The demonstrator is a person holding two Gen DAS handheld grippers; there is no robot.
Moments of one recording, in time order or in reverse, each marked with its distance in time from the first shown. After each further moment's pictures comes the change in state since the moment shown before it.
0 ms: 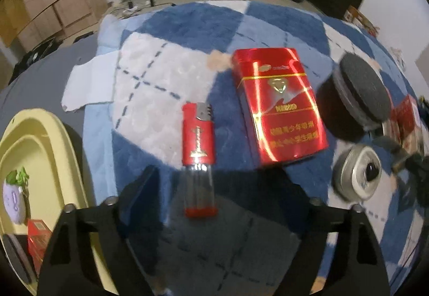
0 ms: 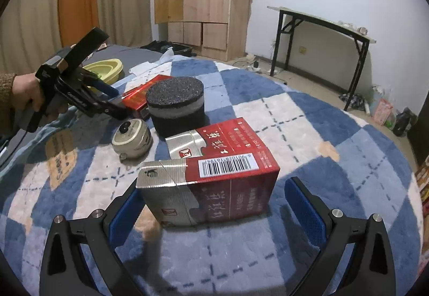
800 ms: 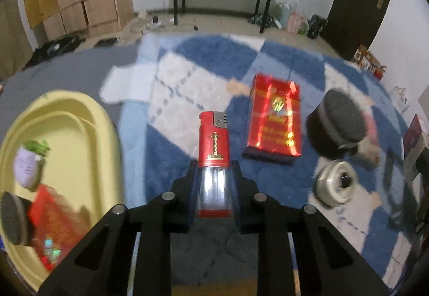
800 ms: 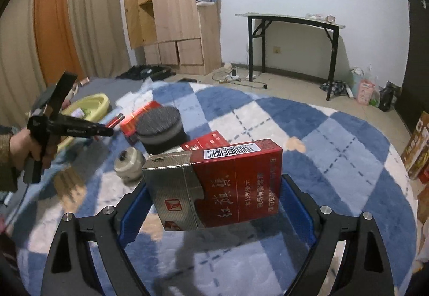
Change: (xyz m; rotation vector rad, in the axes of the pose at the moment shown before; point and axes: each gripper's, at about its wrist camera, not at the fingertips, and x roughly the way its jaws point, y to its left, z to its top) left arm -0.056 0.011 -0.019 -0.128 -0.164 0.022; right arm -0.062 -0.004 0.002 0.188 -0.100 -0.051
